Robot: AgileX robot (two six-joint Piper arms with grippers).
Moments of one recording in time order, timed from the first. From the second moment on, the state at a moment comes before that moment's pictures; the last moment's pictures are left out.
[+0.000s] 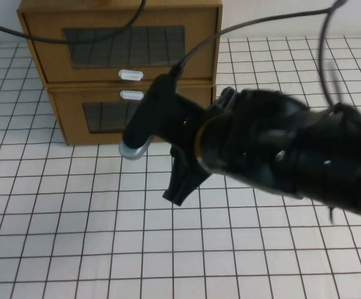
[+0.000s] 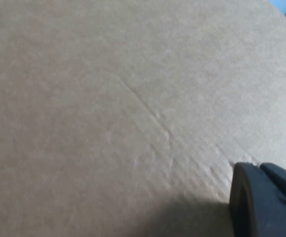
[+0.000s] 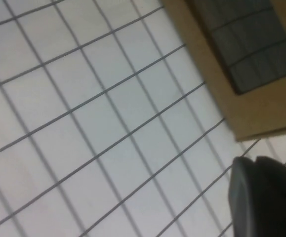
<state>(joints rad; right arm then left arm) 0.97 1.67 -1.39 -0.59 0.71 0.19 -0.09 2.02 -2.22 -0.75 1.16 0.56</state>
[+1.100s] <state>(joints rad) 0.91 2.05 -1.65 -1.66 0.42 0.87 -0.09 2.02 -2.22 -0.76 1.20 0.56</state>
